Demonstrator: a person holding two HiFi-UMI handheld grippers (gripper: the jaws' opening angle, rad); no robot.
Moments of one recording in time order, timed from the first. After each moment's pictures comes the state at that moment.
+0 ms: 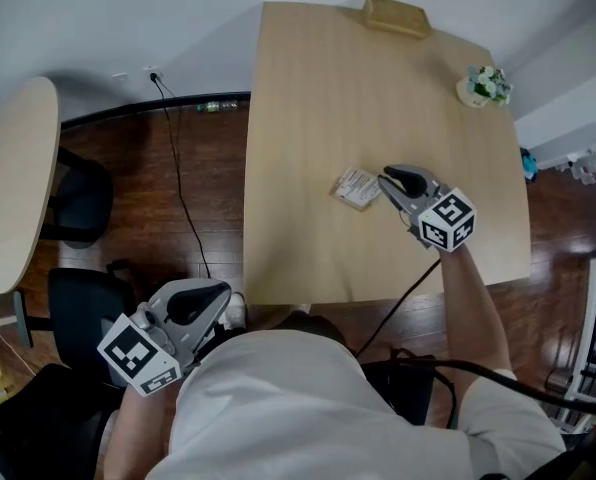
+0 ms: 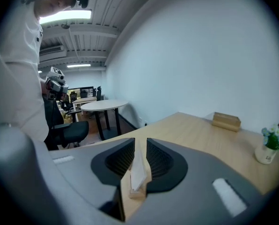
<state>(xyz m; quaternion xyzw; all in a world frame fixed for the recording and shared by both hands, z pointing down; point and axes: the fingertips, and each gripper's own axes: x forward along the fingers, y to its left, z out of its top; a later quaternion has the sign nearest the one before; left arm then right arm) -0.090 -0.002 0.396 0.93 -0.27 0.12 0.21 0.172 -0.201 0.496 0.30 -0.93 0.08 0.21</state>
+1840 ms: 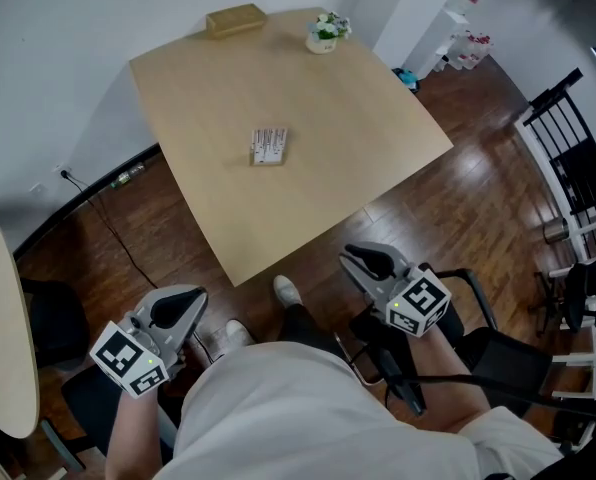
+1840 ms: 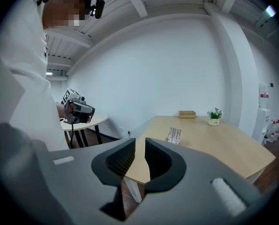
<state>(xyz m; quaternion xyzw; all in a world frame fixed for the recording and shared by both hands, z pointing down) -0.133 0.074 0.389 0.98 -0.05 0.11 0.16 0.094 0.136 0.417 0.54 -0.82 0.13 0.12</state>
